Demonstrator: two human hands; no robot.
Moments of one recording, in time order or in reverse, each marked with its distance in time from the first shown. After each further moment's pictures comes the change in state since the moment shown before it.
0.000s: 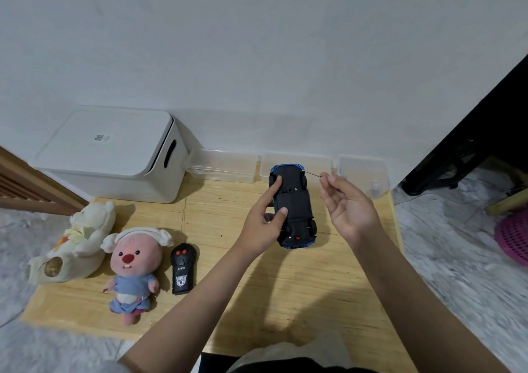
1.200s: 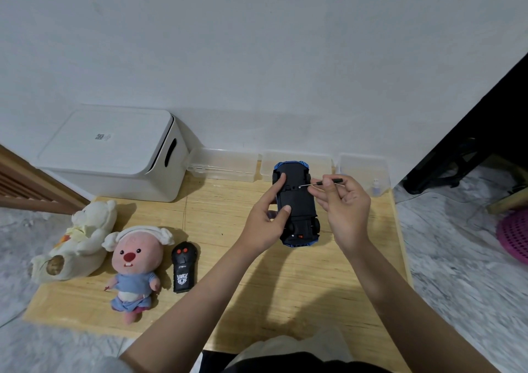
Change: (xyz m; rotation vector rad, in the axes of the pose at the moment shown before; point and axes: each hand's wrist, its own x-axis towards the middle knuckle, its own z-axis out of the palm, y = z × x) left_hand 0.001 0.003 0.003 0.019 -0.017 0.049; right_hand -0.003 0.027 -0.006 -0.538 -0.028 -0.494
